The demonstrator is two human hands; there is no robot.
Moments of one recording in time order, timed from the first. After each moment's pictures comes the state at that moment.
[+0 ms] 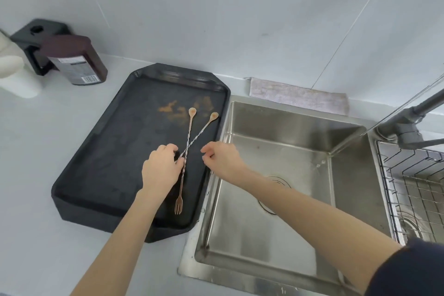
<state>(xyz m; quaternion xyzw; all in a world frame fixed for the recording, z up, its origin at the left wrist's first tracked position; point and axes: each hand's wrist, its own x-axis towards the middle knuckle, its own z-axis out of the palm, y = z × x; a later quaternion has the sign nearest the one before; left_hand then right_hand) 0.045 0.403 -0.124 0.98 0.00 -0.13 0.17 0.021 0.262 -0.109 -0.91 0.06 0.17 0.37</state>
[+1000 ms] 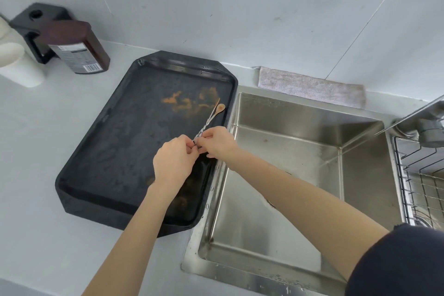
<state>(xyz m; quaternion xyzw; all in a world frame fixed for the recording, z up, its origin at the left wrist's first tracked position) 0.041 0.382 -0.109 0.97 0.01 -0.10 0.21 0.053 0.277 -0.113 -0.81 0.18 0.21 0.52</state>
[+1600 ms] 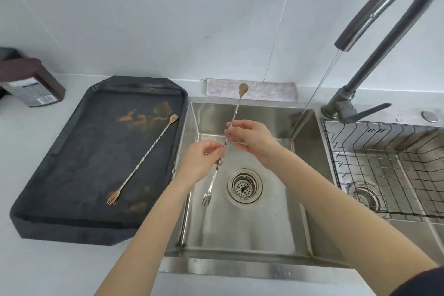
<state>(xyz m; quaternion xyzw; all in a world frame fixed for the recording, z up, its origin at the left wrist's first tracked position) -0.013 0.274 -0.076 0.82 -0.10 -0.25 0.51 -0.037 0.137 -0.058 -0.66 0.27 0.07 0.70</state>
